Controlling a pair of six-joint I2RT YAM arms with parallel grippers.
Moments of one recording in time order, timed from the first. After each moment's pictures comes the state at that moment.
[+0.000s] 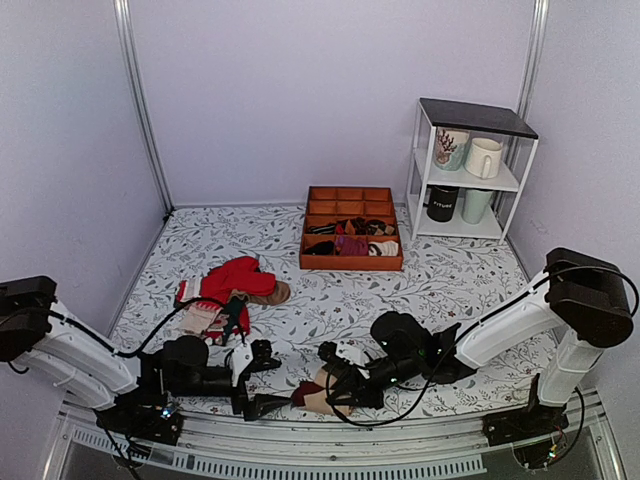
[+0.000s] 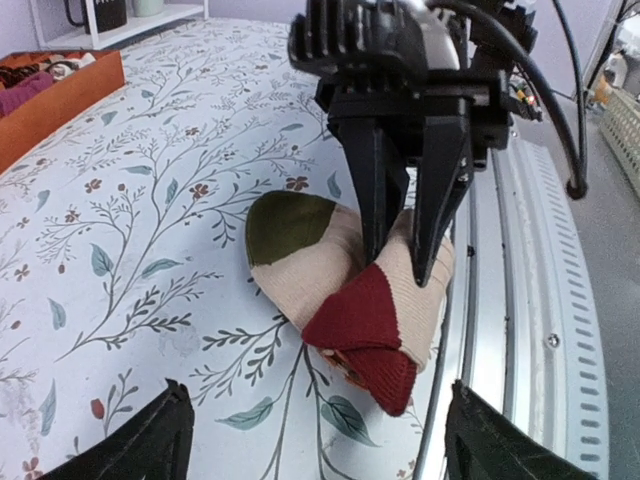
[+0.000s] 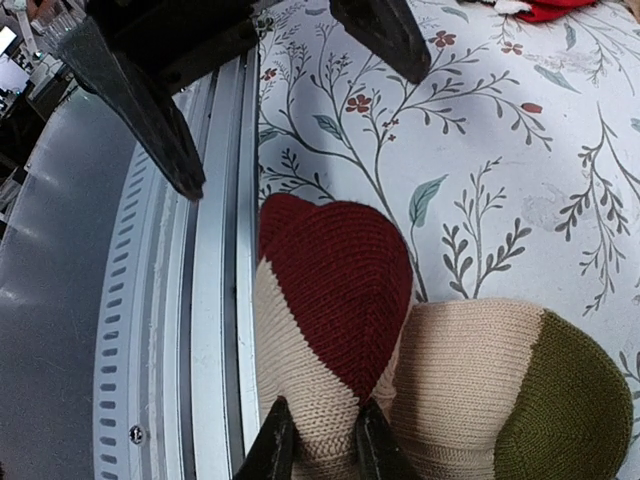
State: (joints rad) left arm -1.22 1.27 0.10 0.80 0.05 -0.10; right arm 1.18 1.73 0.64 0.41 -0.45 0.11
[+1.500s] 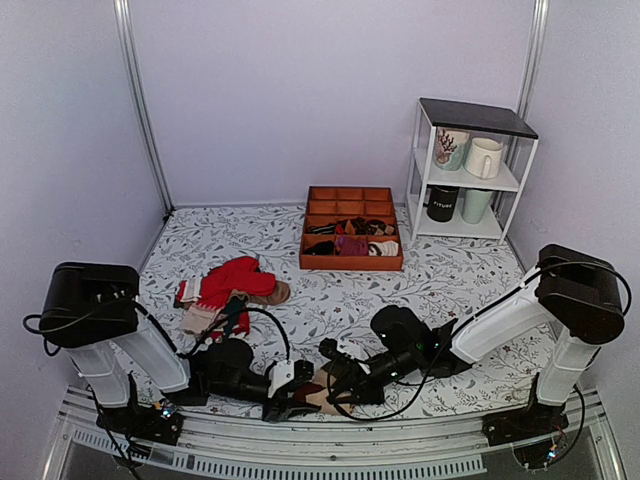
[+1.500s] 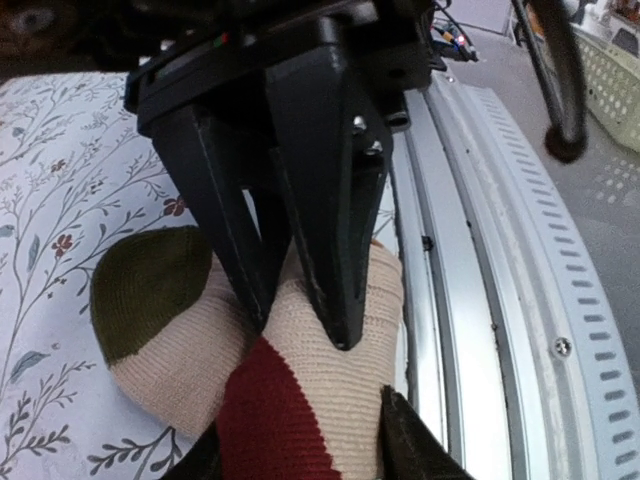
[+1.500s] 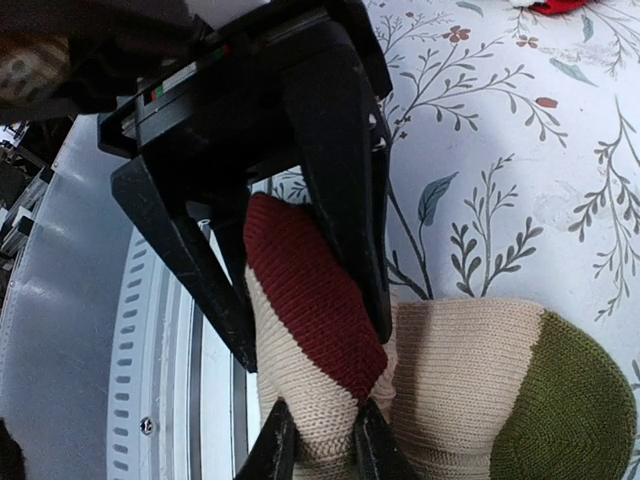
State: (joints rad) left arm -1.23 1.78 0.30 1.06 0.27 0.05; right arm 1.13 1.77 0.66 0.42 -0.56 0.10
